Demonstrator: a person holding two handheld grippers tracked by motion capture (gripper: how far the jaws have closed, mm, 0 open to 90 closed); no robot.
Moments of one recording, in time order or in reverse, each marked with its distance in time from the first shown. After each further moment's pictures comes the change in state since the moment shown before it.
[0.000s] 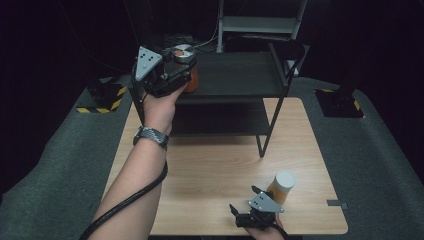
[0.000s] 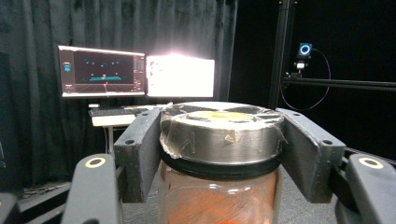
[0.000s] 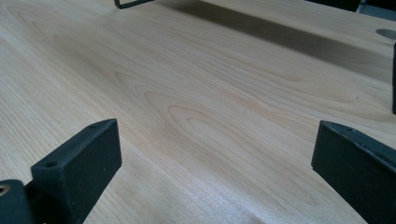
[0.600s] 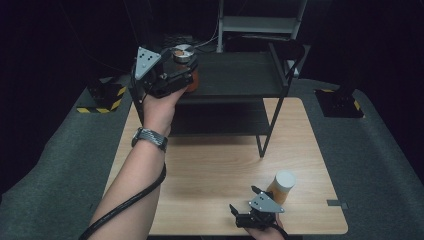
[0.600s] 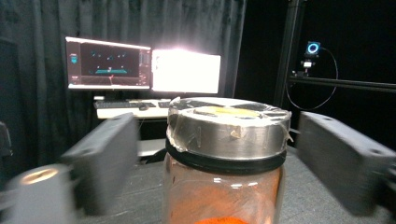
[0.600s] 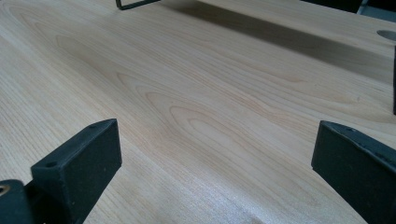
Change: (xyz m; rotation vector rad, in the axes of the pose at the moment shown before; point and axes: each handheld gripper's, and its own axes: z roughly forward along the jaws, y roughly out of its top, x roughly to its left) left arm -0.006 0.008 -0.002 0.036 0.030 -0.046; right arm -0.001 -0.001 -0.001 -0.006 0.004 0.001
